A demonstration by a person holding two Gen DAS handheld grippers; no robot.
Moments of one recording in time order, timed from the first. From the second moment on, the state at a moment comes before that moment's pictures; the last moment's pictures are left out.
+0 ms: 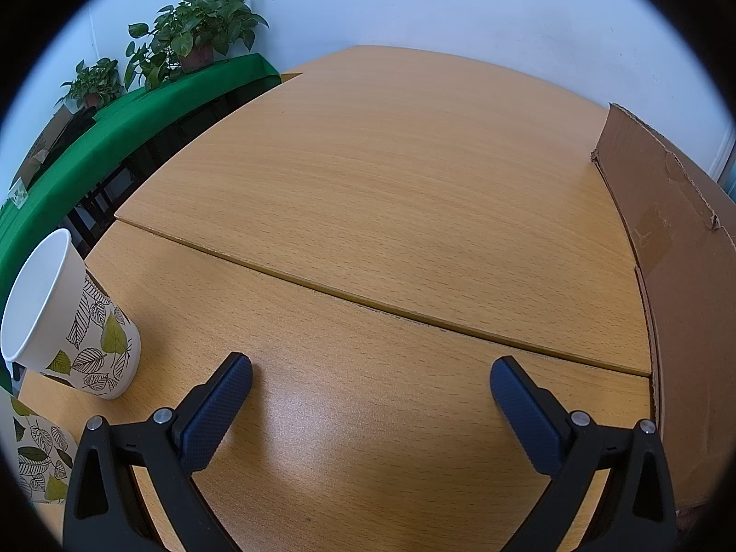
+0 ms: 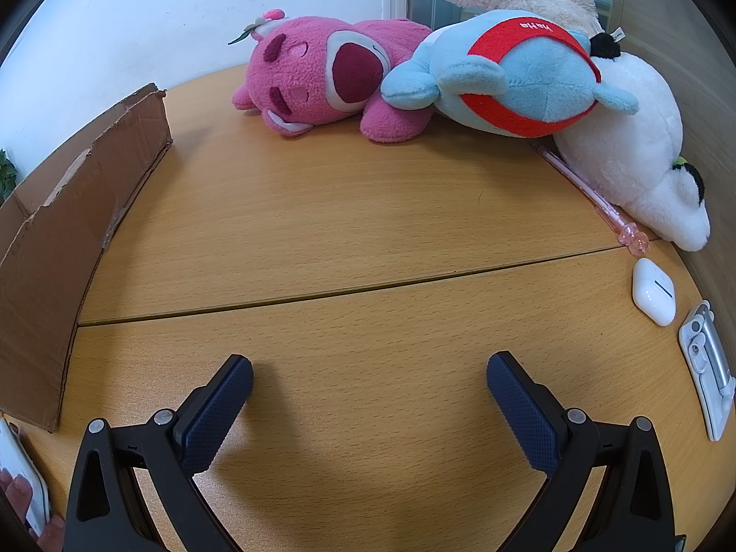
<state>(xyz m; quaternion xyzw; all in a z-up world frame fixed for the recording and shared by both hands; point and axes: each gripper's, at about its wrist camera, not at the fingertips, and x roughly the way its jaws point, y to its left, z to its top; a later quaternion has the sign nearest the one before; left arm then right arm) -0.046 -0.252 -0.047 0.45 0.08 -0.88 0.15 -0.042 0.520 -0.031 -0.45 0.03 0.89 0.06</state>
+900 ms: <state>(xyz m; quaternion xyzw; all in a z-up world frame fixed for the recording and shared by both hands) -0.045 -0.252 -0.046 0.45 0.08 -0.88 0.15 -0.042 0.520 -0.031 -0.45 0.03 0.89 0.06</state>
